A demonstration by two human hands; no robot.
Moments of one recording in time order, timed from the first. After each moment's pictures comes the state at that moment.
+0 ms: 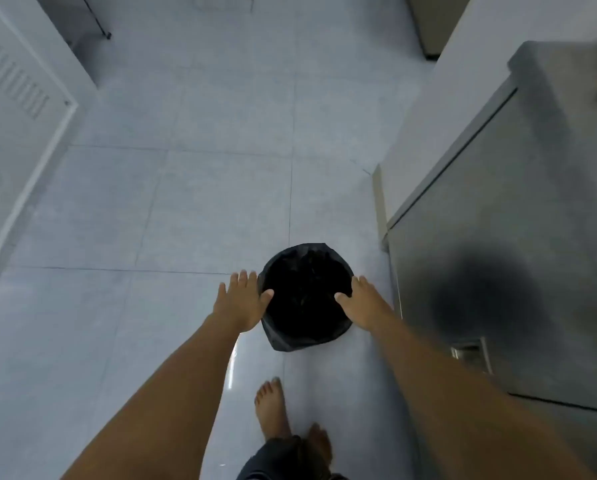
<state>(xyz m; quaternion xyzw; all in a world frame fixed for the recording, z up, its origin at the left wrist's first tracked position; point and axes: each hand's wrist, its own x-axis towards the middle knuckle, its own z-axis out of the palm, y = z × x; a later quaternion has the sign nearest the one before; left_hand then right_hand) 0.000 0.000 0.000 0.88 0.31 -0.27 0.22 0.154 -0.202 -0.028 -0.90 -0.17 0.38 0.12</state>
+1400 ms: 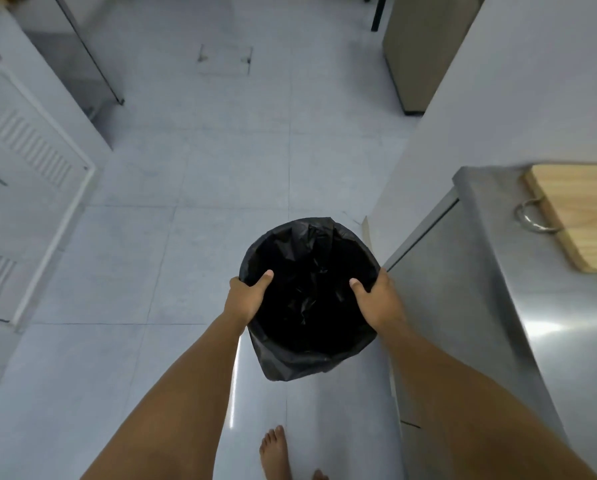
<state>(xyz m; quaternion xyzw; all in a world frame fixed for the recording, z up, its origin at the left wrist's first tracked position) 0.092 0.057 0.156 0.59 0.53 -0.03 0.61 0.230 -0.156 0.151 -0.92 -0.03 0.26 0.28</state>
